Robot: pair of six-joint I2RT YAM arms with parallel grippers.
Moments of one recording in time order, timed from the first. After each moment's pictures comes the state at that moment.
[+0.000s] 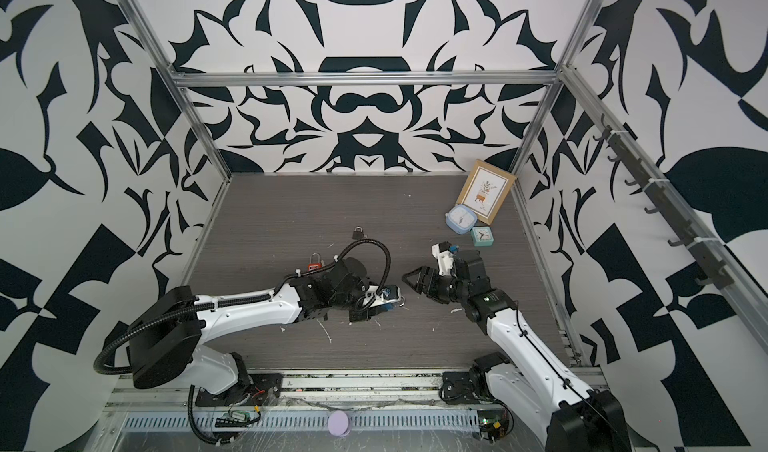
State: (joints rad) left arm -1.04 1.50 0.85 -0.11 0.22 0.53; right arm 0.30 0.90 0.49 -0.28 -0.65 0.76
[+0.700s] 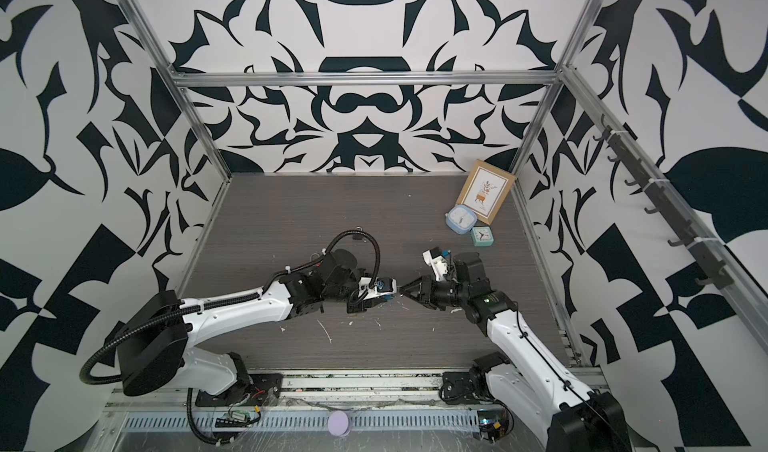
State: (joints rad) left arm -0.98 1.45 0.84 -0.05 0.29 0.57; right arm 0.30 0.89 0.47 -0.29 -0.85 0.74
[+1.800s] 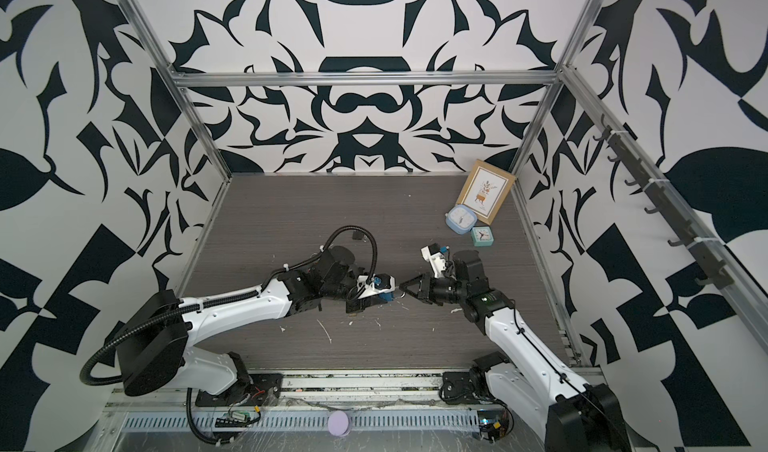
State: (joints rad) left arm -0.96 1.45 0.85 -0.06 0.38 0.54; right arm 0.30 0.92 0.46 -0.18 -0.86 0.74
